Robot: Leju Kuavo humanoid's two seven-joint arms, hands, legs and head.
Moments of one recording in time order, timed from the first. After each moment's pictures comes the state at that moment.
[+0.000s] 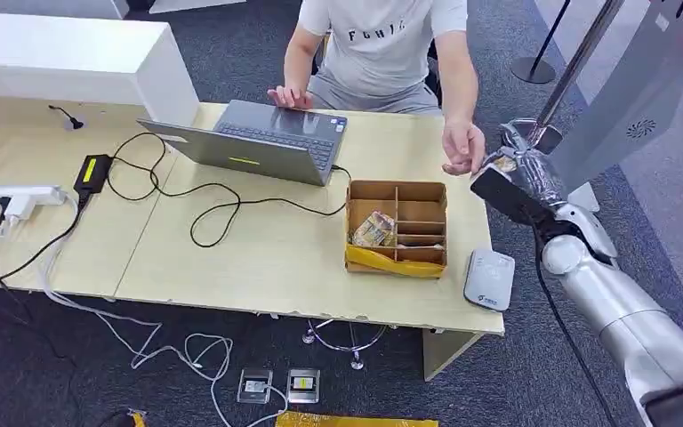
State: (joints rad) left arm -0.17 0.30 -0.99 -0.18 1.19 0.03 -0.09; right arm -0.93 -0.40 0.79 -0.73 0.35 -0.16 -0.27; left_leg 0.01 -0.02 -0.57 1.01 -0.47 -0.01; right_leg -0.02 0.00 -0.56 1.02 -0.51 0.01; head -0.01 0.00
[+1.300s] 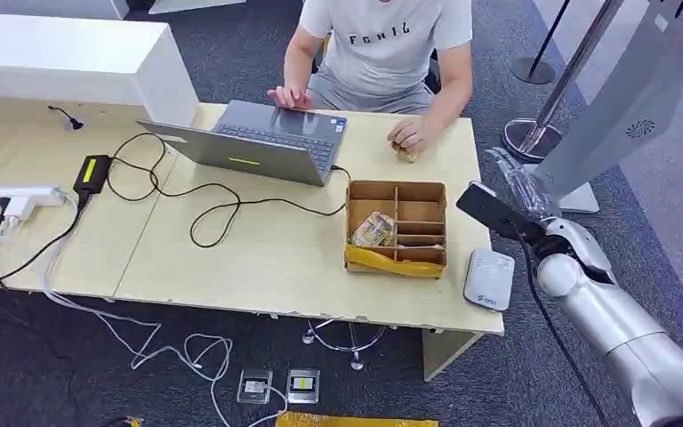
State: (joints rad) left arm -0.15 0.30 -1.01 -0.18 1.24 0.05 -0.08; right arm -0.81 -0.47 0.75 -1.00 0.46 -0.06 -0.01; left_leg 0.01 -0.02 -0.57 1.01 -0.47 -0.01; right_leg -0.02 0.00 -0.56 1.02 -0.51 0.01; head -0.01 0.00
